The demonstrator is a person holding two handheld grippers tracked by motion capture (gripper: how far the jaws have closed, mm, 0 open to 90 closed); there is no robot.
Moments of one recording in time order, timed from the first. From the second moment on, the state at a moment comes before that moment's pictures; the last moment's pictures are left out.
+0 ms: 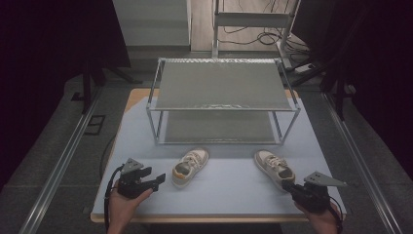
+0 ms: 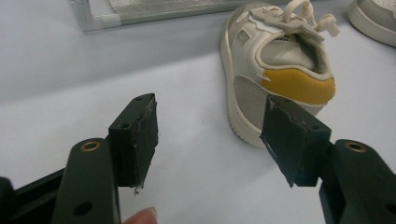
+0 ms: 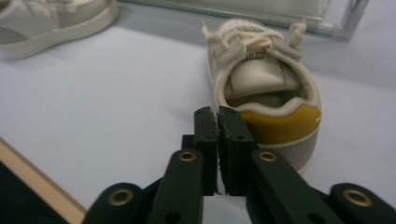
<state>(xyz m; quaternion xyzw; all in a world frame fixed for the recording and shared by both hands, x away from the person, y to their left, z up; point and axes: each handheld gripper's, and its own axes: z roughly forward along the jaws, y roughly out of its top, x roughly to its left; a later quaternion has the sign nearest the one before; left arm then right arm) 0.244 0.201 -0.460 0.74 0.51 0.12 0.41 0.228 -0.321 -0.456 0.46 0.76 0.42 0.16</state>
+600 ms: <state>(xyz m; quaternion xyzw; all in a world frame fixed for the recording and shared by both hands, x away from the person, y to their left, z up) 0.236 0.194 -0.441 0.74 0.51 0.13 0.42 0.229 -0.323 -0.421 0.45 0.75 0.44 0.22</state>
